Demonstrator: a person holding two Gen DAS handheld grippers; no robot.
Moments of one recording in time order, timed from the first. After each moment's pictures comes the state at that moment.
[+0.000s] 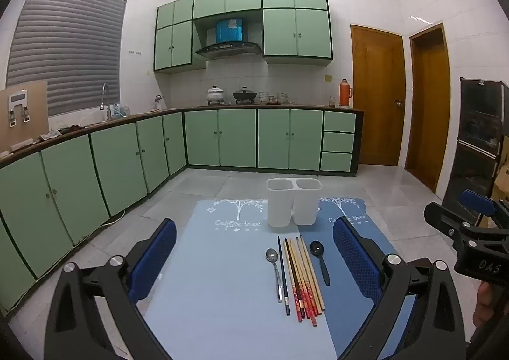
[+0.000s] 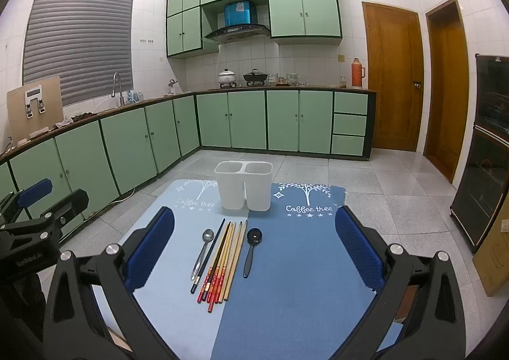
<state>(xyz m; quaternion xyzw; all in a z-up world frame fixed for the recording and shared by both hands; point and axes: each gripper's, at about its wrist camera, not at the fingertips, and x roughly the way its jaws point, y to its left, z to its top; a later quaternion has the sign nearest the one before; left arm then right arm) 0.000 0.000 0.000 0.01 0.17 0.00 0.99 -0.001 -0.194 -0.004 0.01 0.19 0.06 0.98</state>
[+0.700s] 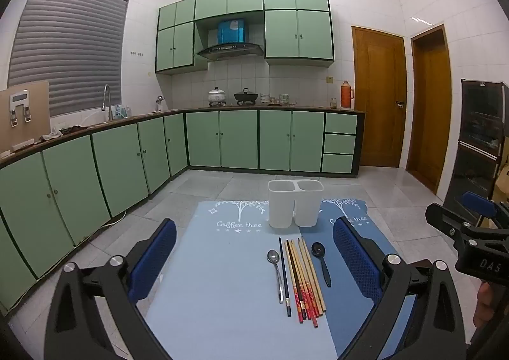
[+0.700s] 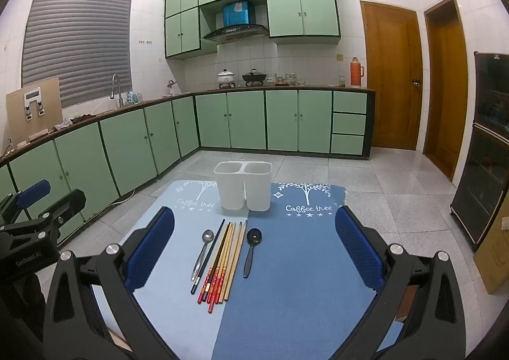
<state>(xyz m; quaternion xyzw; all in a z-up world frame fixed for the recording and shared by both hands) -0.005 0.000 0.001 0.01 0.16 0.00 0.99 -0.001 -0.194 -0.005 0.01 0.19 0.06 0.98</state>
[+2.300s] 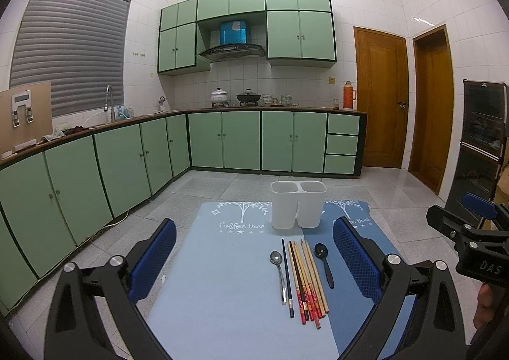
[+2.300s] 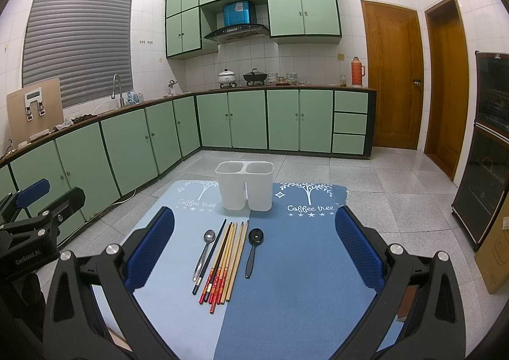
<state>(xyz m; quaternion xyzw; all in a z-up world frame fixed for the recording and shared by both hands) -0.004 0.004 0.003 0.01 0.16 0.00 0.99 0.000 -0.194 -0.006 0.01 0.19 0.06 0.98</state>
